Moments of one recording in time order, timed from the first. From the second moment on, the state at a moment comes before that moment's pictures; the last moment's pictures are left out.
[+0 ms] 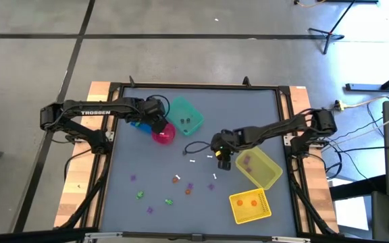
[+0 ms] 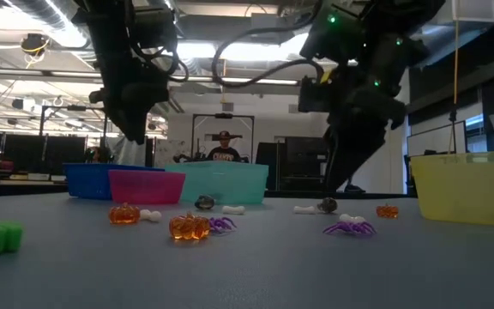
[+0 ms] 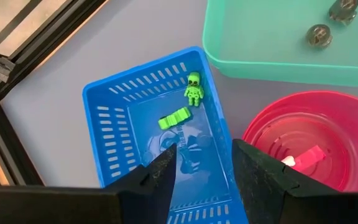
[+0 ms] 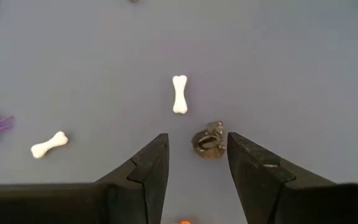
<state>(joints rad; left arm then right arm) 0.31 1.32 0.91 -0.84 -0.41 -0.52 0.07 1.69 0.95 -0.38 -0.01 0.18</state>
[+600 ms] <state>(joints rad) 0.31 1.32 0.91 -0.81 -0.41 -0.52 0.07 1.77 0.95 -0.35 0.03 0.15</state>
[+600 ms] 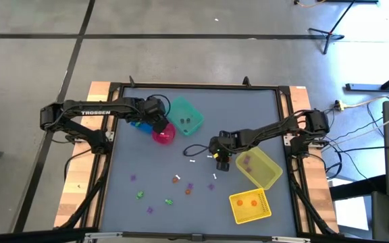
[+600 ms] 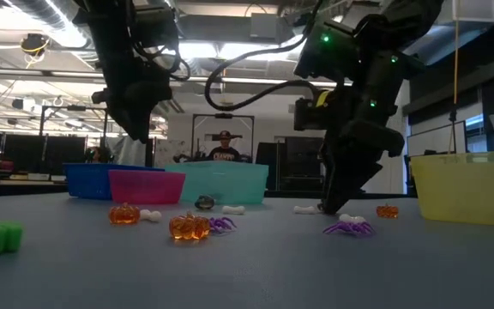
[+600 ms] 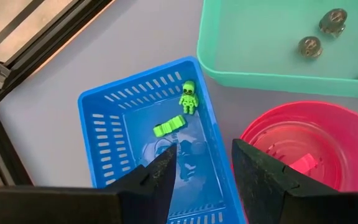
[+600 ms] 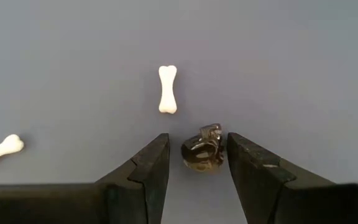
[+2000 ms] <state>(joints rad) 0.31 1.32 0.91 -0.80 -0.41 -0.52 0.07 1.75 1.26 -0.43 0.16 -0.14</state>
